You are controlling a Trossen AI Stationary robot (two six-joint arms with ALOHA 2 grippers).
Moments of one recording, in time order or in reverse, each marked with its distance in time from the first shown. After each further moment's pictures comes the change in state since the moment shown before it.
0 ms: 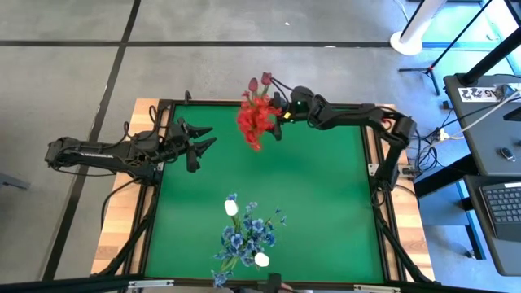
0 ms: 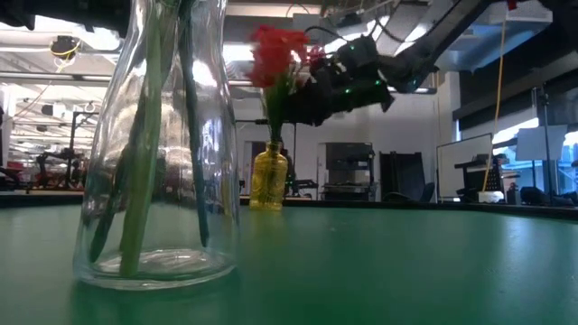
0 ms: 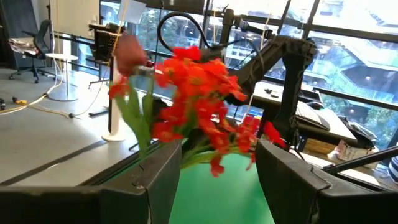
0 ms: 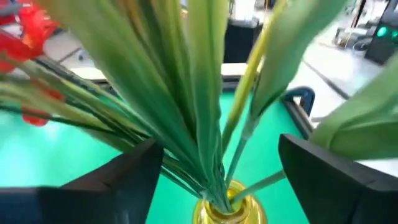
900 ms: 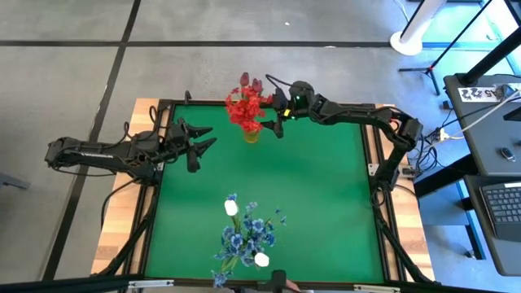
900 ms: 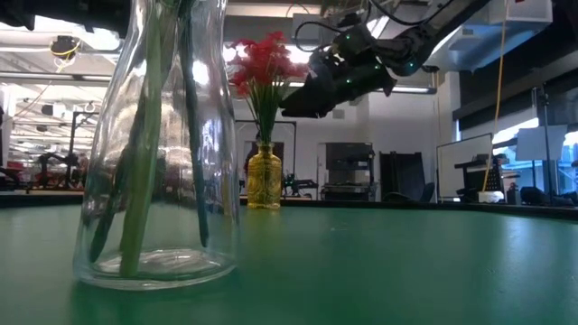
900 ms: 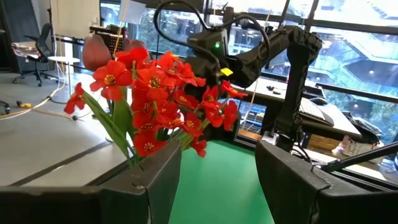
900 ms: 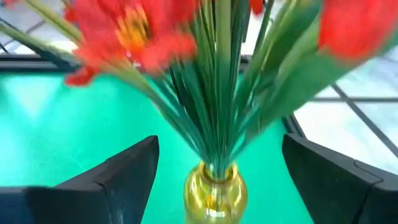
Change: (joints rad) left arm 0.000 0.000 0.000 -0.007 -0.003 0.026; right arm 0.000 -0.069 0.085 -0.281 0.074 -0.107
